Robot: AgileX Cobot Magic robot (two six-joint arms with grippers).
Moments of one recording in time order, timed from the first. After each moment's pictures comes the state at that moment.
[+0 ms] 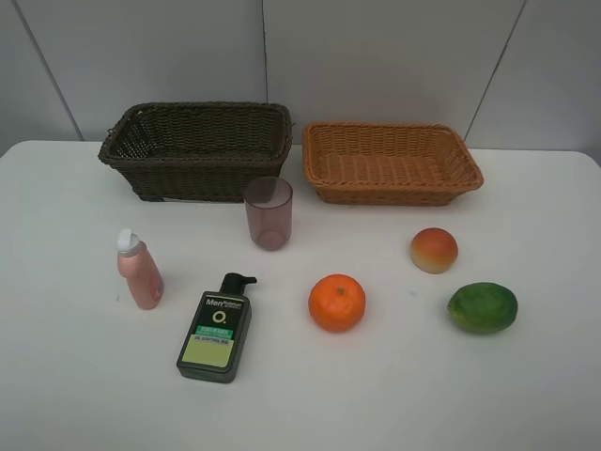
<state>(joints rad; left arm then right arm) -0.09 -0.01 -0.51 -0.06 1.07 0.06 -0.04 0.00 -0.53 -0.11 1.06 0.12</state>
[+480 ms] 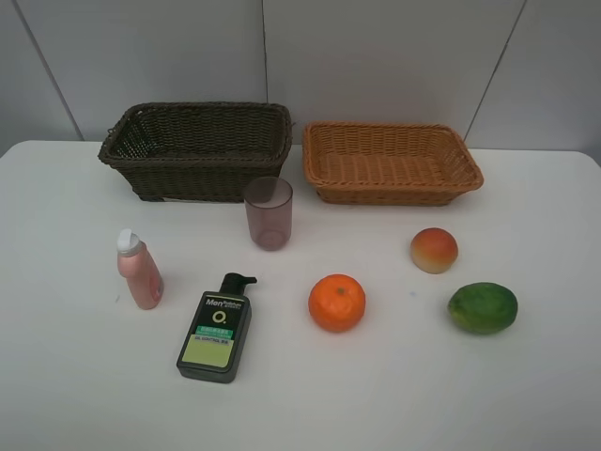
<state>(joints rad) -0.09 -0.01 -0.51 -0.06 1.07 0.06 -0.04 0.00 -0.53 -0.11 1.06 0.12</state>
